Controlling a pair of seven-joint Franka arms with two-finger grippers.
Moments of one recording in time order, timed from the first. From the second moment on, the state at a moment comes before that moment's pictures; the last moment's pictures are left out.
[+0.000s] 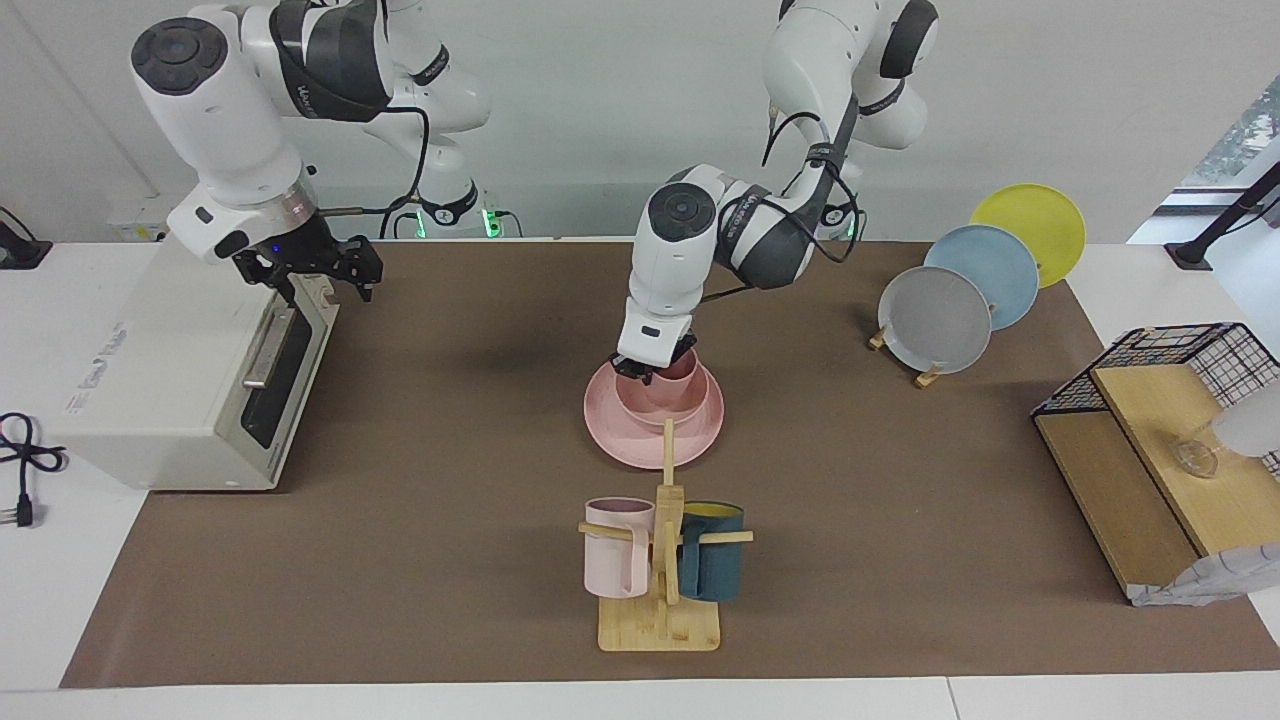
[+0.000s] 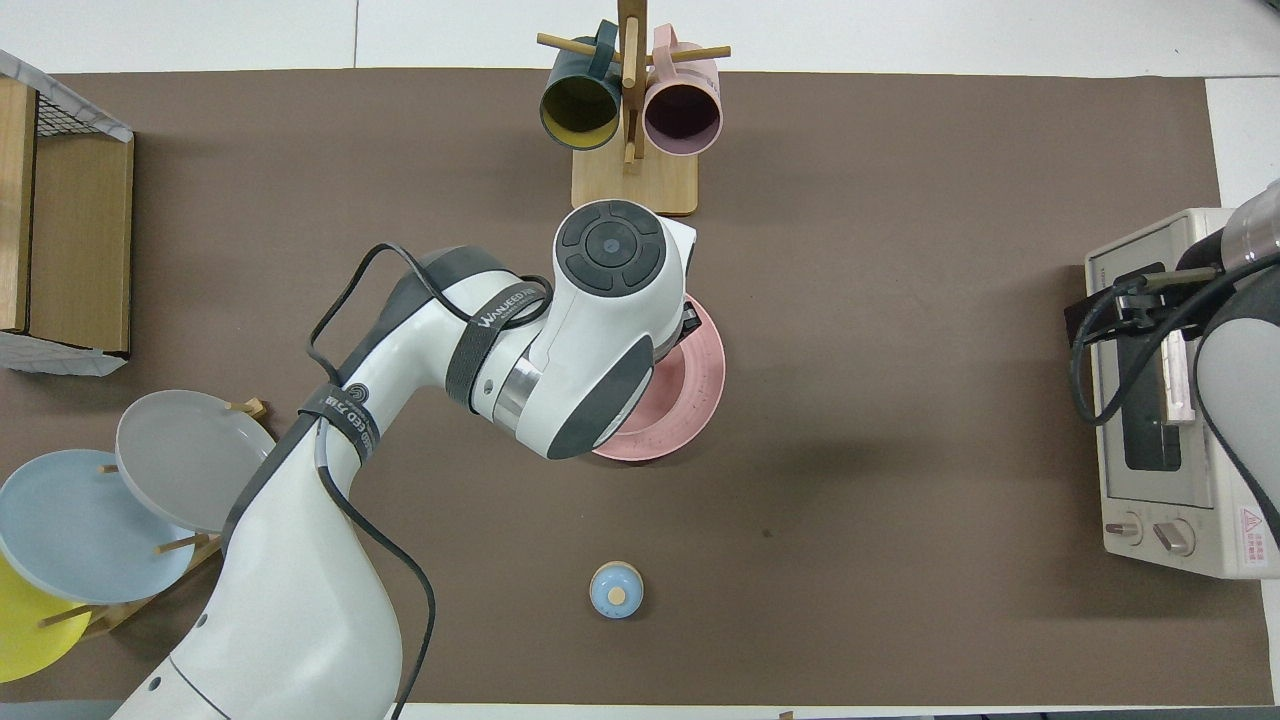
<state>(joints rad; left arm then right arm) -0.66 0.47 -0.07 -1.53 -0.07 2.00 -1.06 0.00 0.01 0.02 -1.68 -0.07 1.57 -0.03</state>
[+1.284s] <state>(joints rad) -0.22 0.10 -0.03 -1.47 -0.01 1.62 -0.48 0.00 0.01 0.02 -1.67 -0.07 1.57 -0.03</state>
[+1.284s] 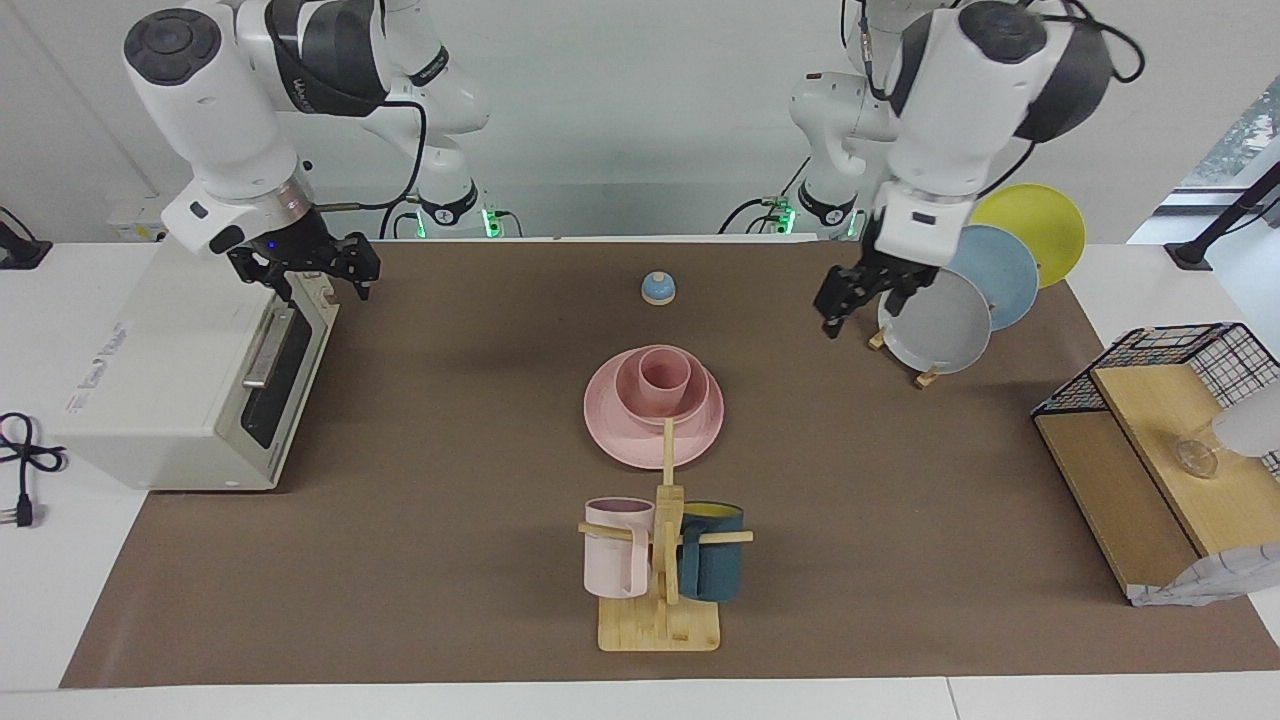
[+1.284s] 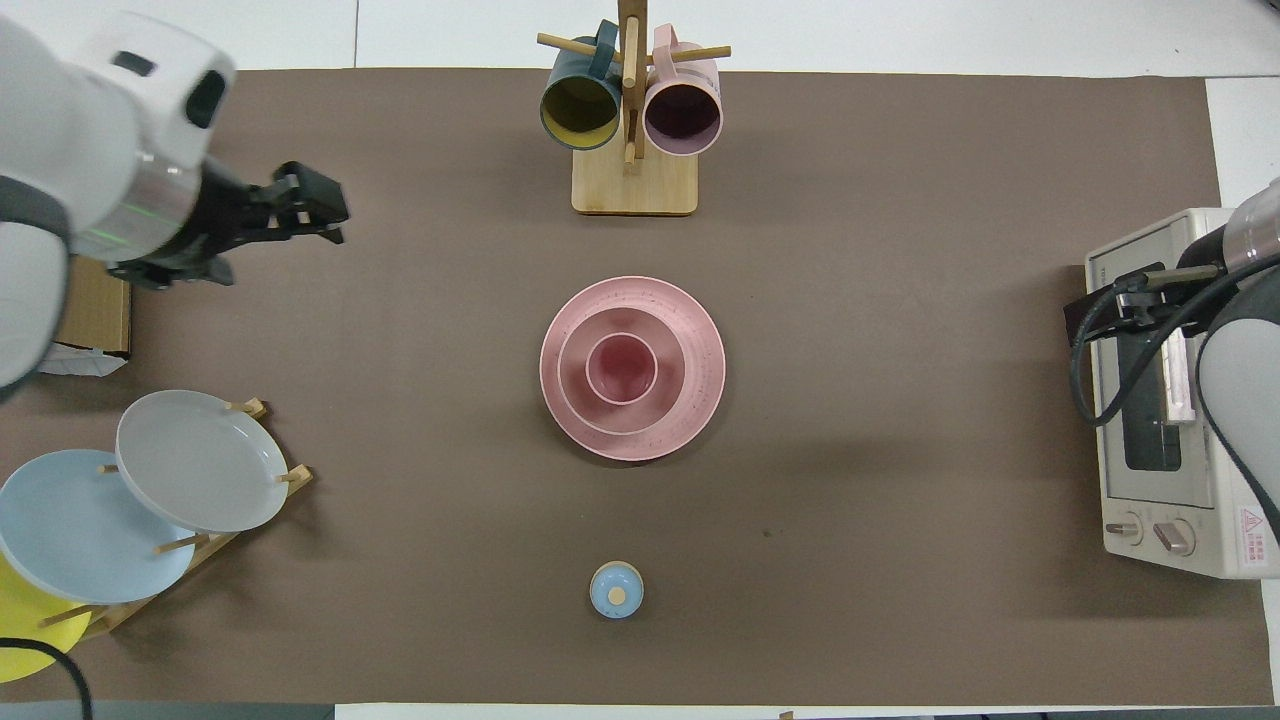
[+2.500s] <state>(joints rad) -0.08 -0.07 -0.05 -1.66 -0.01 1.57 -0.18 0.00 0.01 0.02 -1.67 -0.07 1.57 -0.03</state>
